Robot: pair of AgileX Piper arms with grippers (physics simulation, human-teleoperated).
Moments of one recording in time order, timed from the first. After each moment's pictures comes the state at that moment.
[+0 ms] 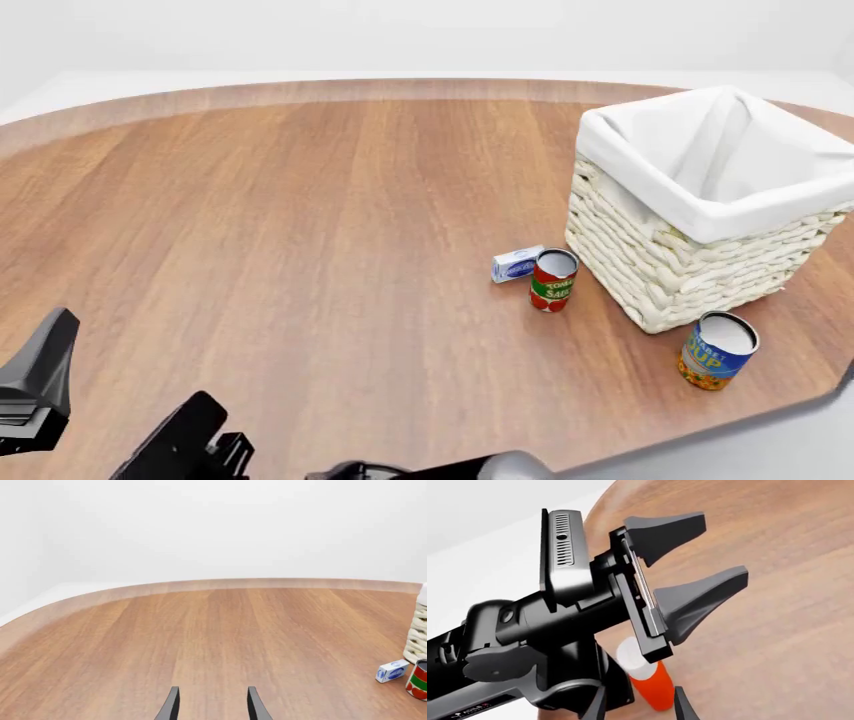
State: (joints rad) left arm 0.00 0.01 0.00 0.00 0.00; right arm 1.43 1.90 -1.09 -0.31 0.27
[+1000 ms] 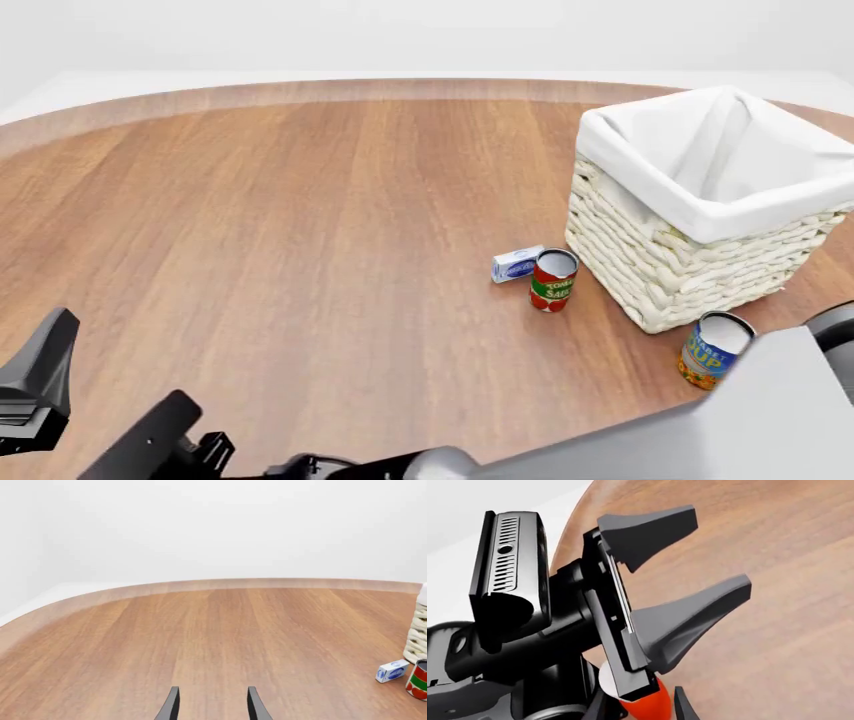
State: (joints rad) left arm 0.00 0.01 0.00 0.00 0.00; right arm 1.41 2.02 -1.21 -0.26 0.29
